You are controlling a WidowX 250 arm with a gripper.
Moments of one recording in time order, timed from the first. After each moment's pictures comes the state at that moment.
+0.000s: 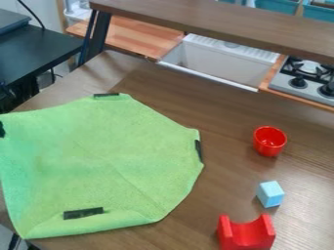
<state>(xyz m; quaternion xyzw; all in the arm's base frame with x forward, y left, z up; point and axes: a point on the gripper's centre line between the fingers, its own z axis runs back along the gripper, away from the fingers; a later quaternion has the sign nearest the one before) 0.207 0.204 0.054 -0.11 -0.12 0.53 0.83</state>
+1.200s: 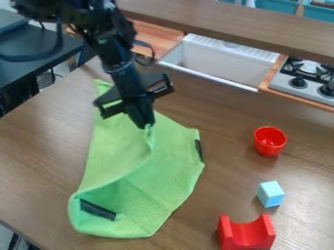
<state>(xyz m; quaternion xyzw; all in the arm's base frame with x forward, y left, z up) 0.331 0.016 0.075 -0.13 -0.15 0.37 0.91</state>
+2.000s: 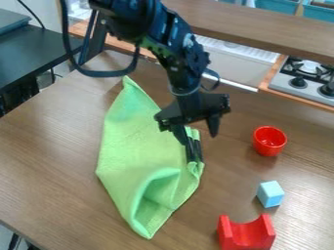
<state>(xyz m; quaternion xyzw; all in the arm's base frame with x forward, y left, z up) 0.372 -0.047 0.046 -0.12 -0.17 0.32 0.92</state>
